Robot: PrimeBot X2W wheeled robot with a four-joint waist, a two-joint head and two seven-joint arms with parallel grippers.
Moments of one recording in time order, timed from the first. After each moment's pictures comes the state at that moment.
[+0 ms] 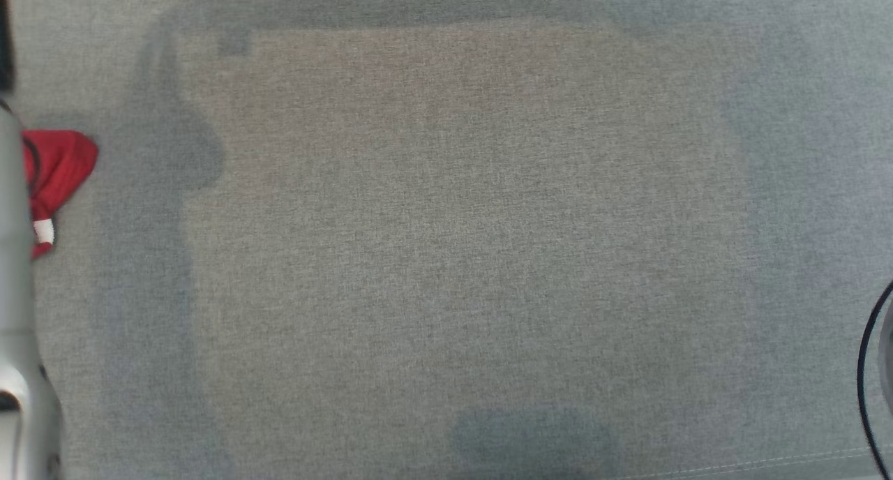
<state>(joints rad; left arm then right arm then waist) -1.19 0.33 -0.13 0.64 -0.17 -0.08 -0.26 -1.22 -0.27 -0.06 0.56 0.48 0.13 -0.26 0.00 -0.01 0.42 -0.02</state>
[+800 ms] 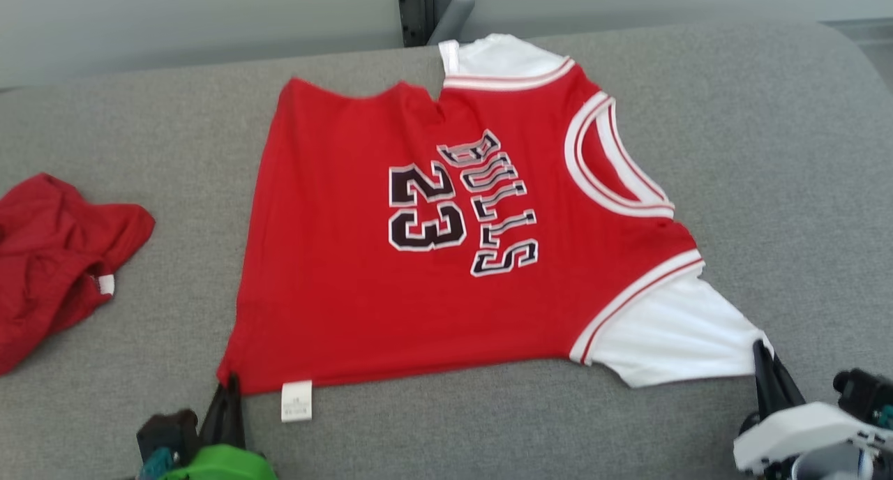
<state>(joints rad) -0.11 0.05 0.03 0.56 -0.18 -0.06 -0.26 -0.09 -0.17 -0.04 0.50 0.53 0.13 -0.26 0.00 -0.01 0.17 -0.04</state>
